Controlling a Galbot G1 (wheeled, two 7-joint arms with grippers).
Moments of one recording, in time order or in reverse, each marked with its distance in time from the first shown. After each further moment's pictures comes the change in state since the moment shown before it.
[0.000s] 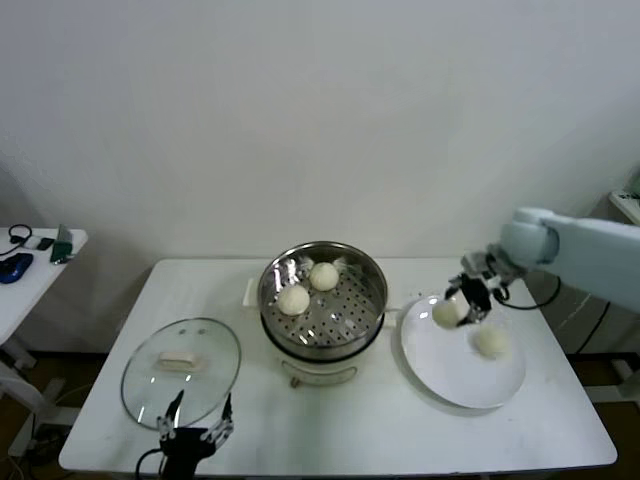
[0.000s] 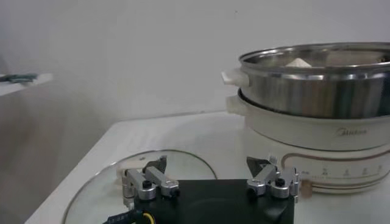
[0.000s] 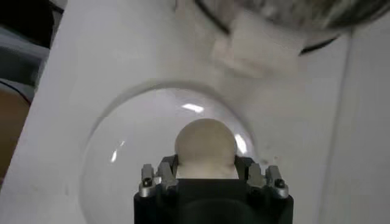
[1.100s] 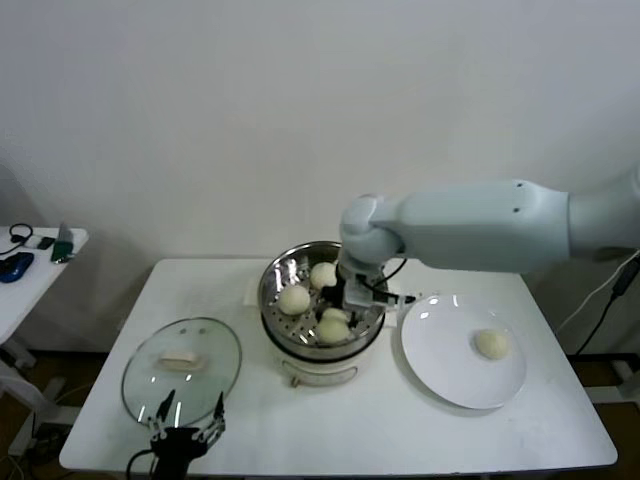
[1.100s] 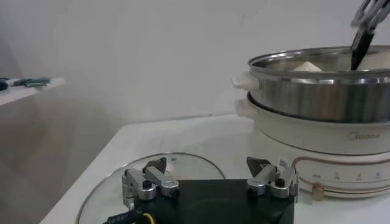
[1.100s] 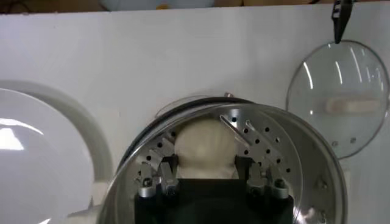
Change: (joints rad) left arm 0.008 0.007 -0.021 -0.009 -0.016 -0.012 -0.006; right arm -0.094 0.477 0.020 0.087 -0.434 0.339 0.138
